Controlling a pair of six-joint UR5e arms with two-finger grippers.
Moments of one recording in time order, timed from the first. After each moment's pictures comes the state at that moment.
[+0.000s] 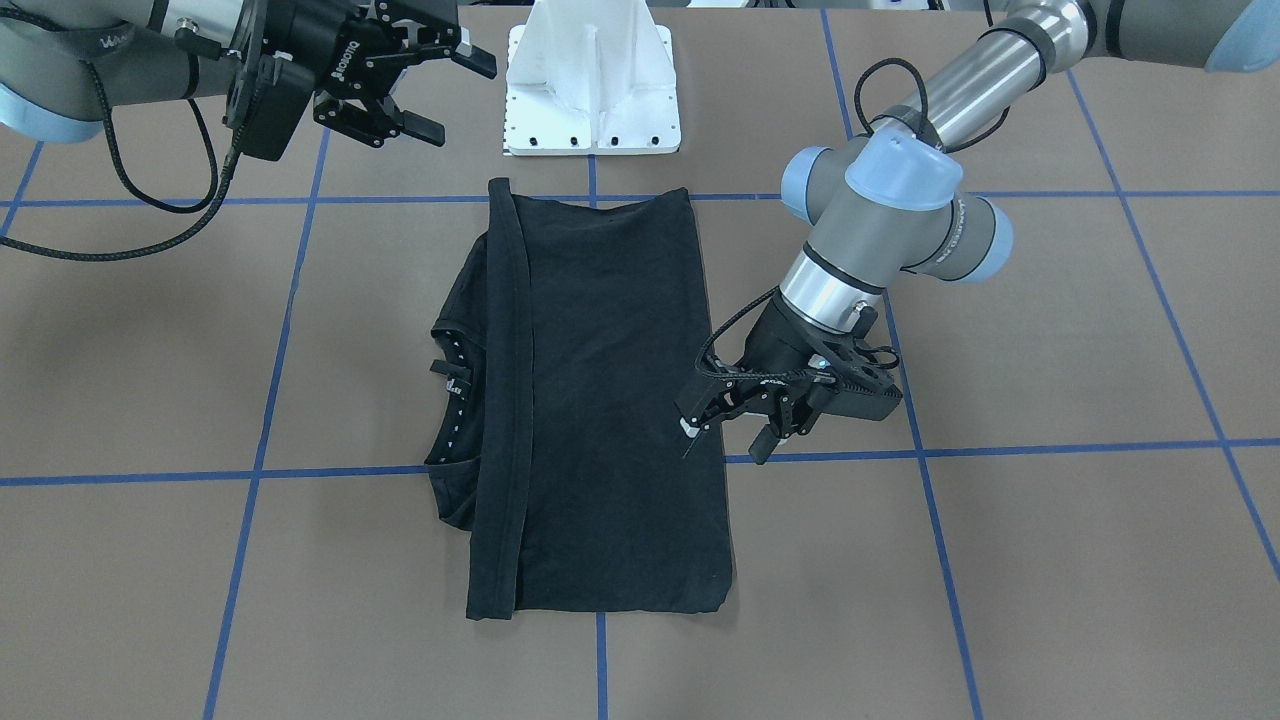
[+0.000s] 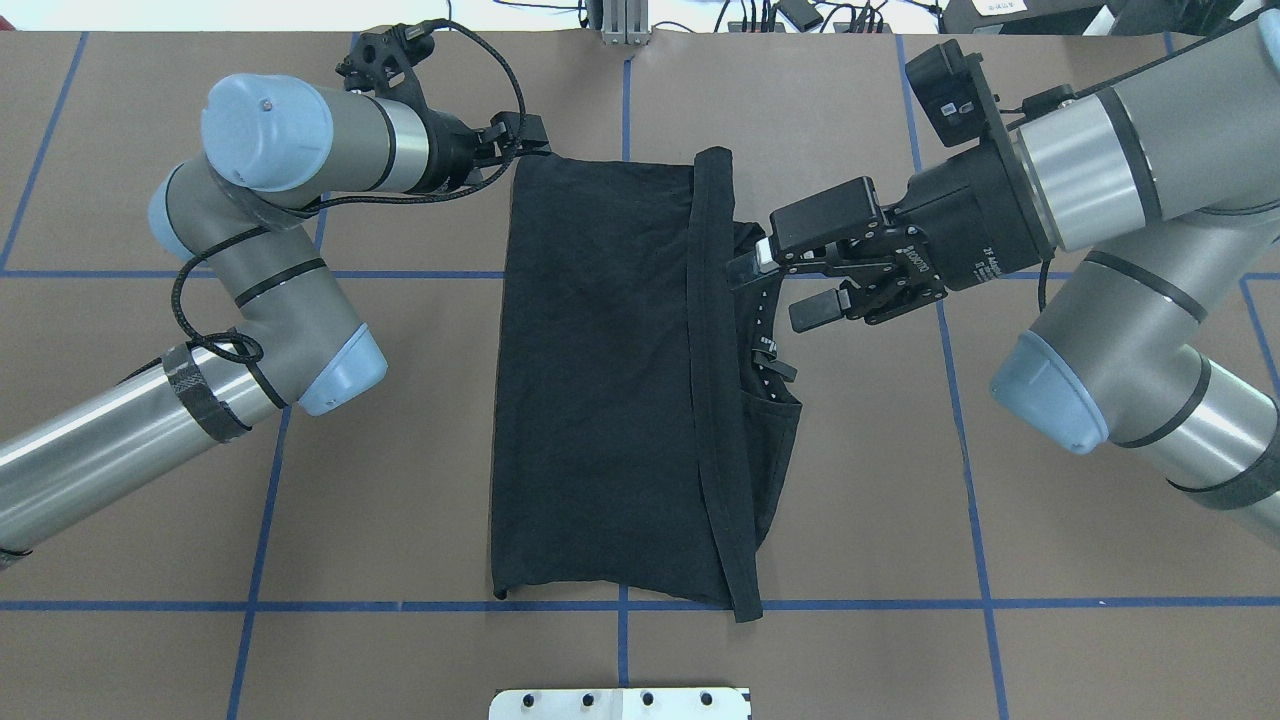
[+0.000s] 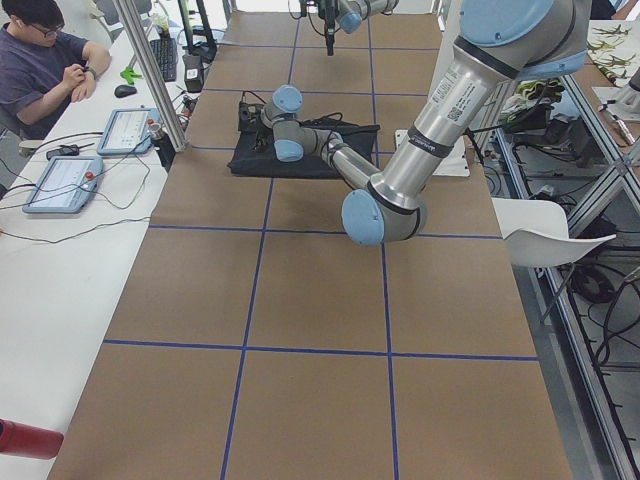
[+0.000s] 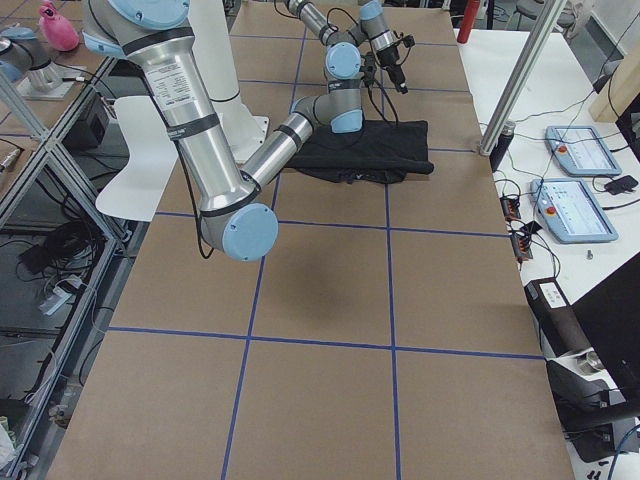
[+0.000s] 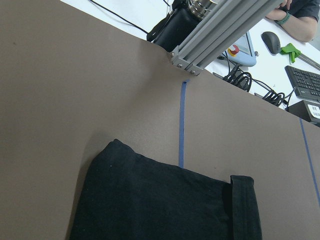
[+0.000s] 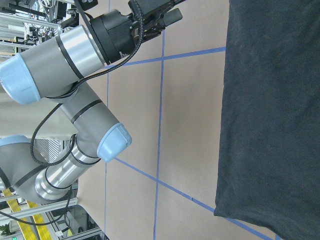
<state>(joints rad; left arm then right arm) -0.76 -2.23 -1.42 -2.40 -1.78 -1.44 0.85 -1.14 1.92 -0.59 2.48 1.66</state>
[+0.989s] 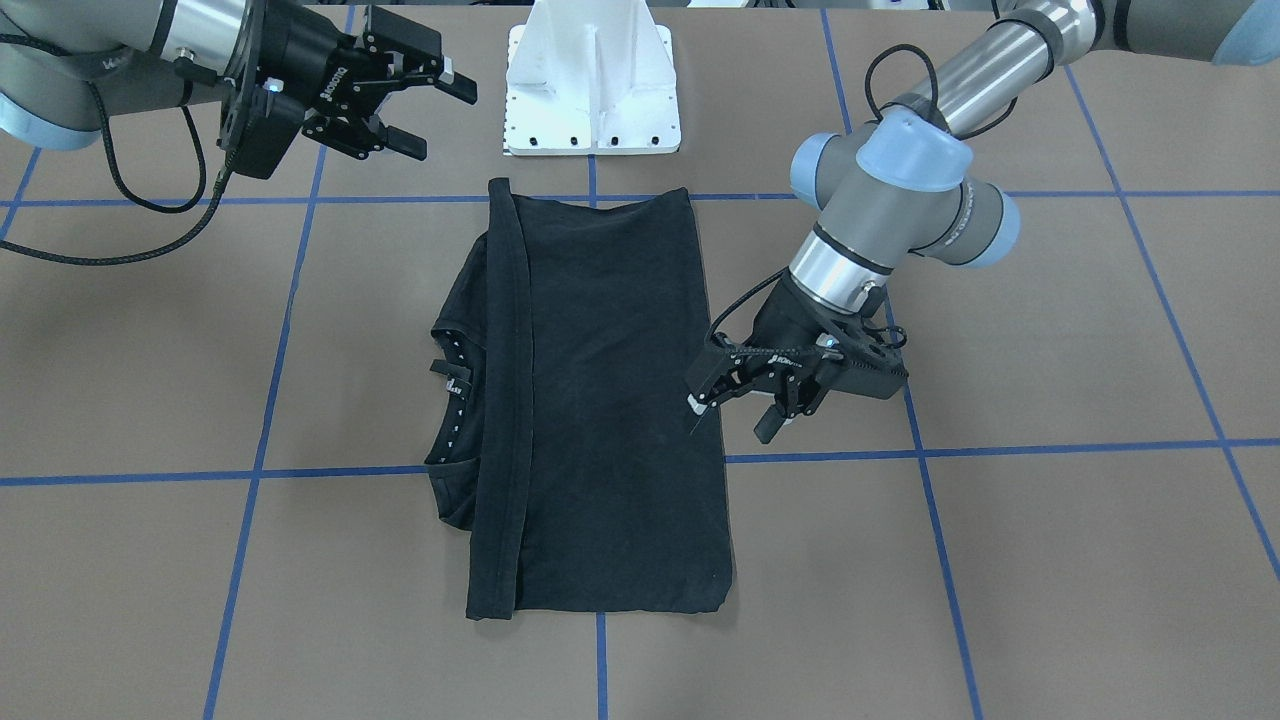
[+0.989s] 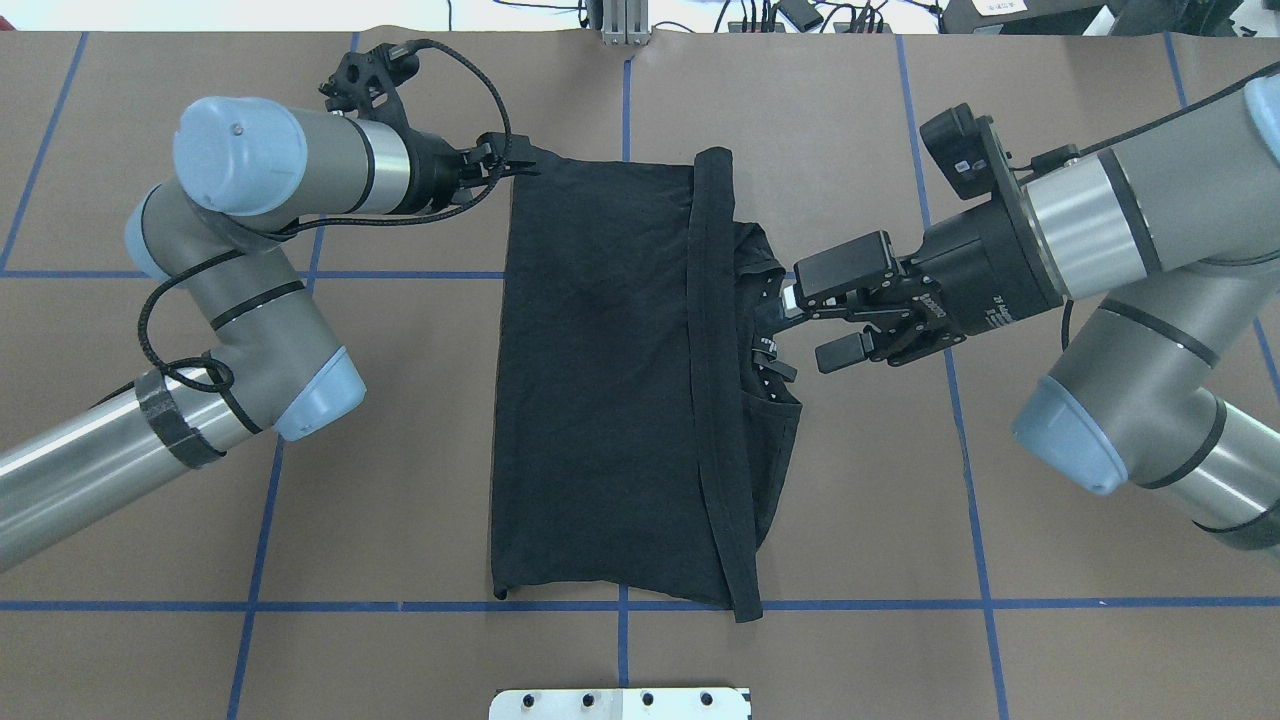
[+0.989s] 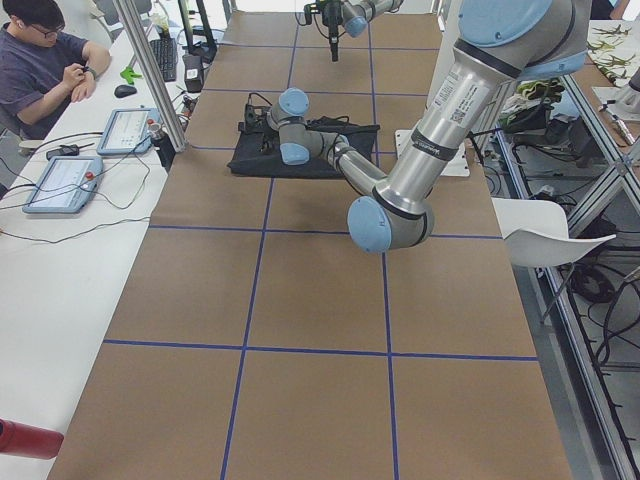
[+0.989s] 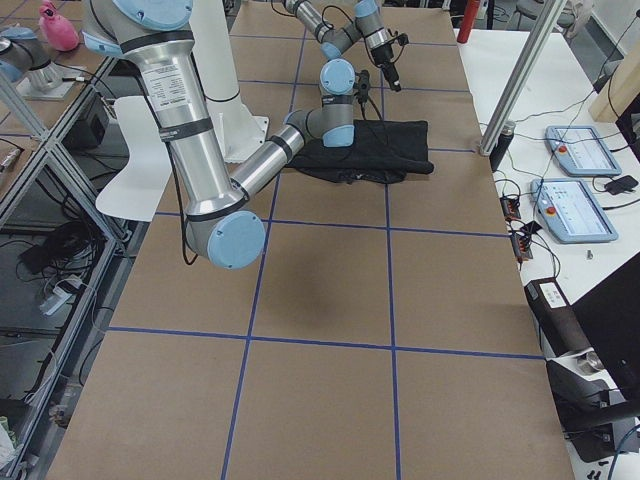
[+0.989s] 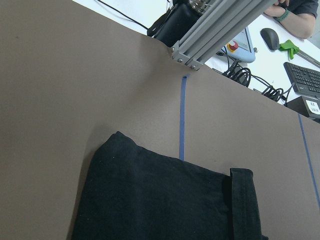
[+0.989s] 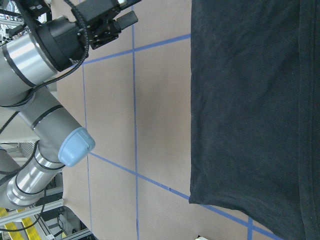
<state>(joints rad) -0.74 -2.14 -1.52 -2.40 -1.78 -1.45 0.80 -1.24 1.92 -0.59 2.47 1.66</state>
